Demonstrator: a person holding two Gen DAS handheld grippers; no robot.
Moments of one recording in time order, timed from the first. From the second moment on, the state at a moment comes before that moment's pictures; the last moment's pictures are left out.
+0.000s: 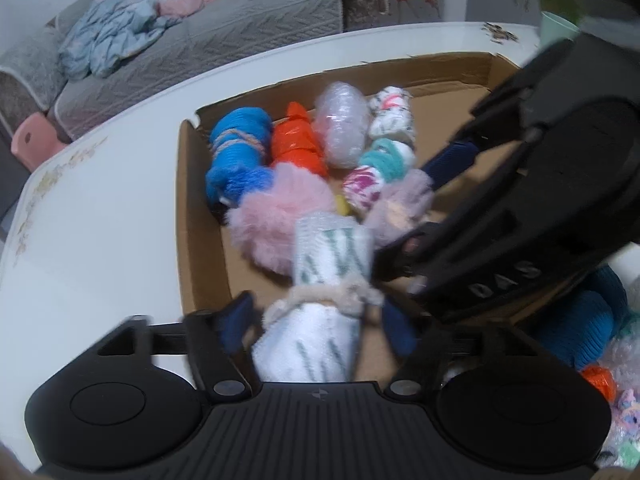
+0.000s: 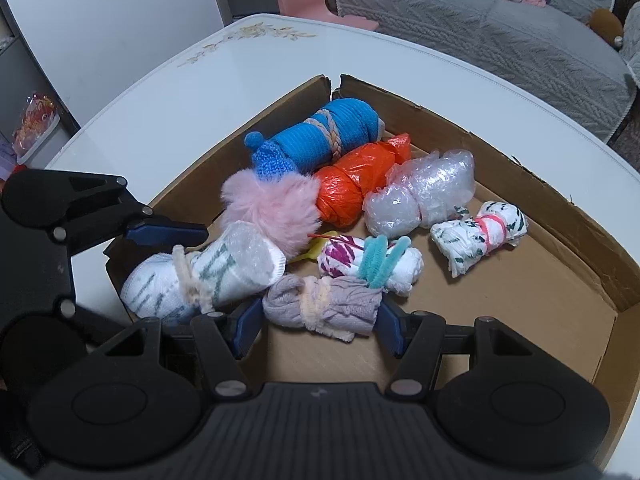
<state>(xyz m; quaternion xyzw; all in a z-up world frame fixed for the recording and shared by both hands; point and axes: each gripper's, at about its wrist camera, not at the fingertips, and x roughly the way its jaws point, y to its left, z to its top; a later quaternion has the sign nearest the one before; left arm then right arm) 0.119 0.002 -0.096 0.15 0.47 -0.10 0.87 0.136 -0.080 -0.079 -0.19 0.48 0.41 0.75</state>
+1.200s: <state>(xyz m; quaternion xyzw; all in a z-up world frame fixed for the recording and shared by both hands) -0.037 0.018 -0.048 0.05 0.44 -0.16 0.88 0.022 -0.224 -0.001 -0.13 0.43 0.37 0.81</state>
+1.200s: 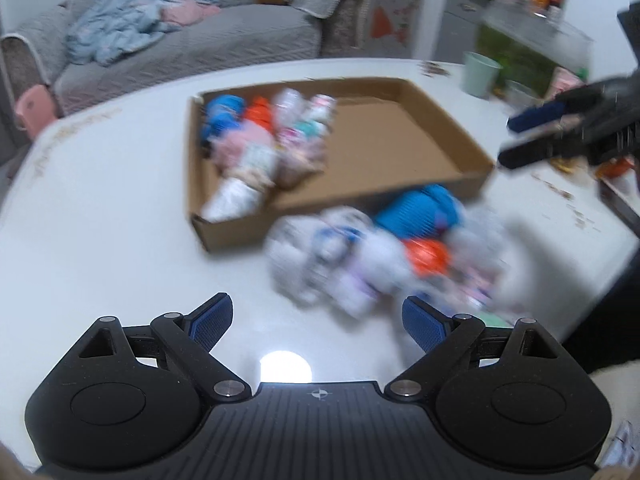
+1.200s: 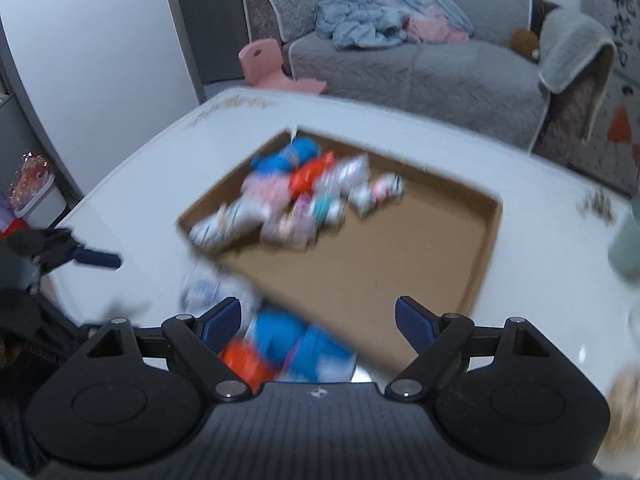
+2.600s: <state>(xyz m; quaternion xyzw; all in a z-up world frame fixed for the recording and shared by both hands) -0.042 -0.015 -0.087 0.01 0.50 -0.20 0.84 -0.044 -0.207 -0.061 -0.22 0.47 0.44 0.73</state>
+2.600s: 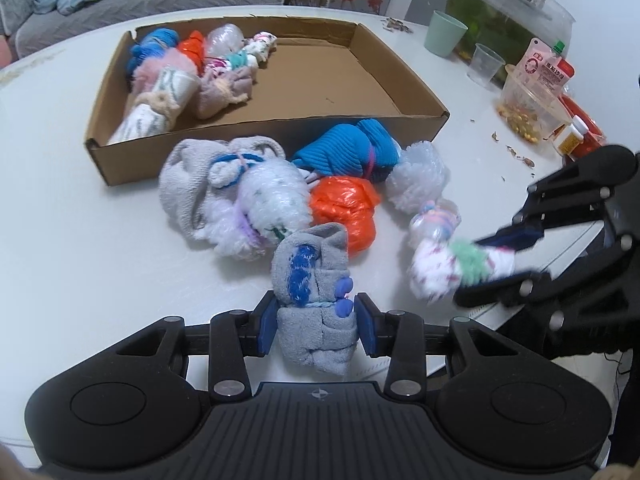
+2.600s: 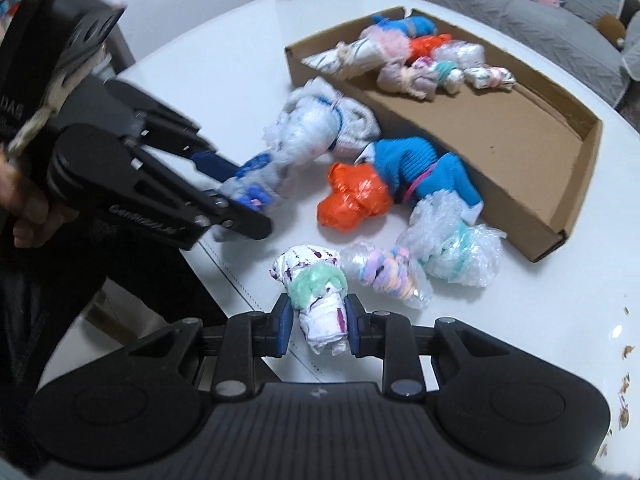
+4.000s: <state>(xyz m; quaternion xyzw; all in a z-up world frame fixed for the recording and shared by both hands) 0.233 -0.110 -0.097 0.10 0.46 -0.18 0.86 0.226 -0.203 -0.046 -0.08 0.45 0.31 0.83</state>
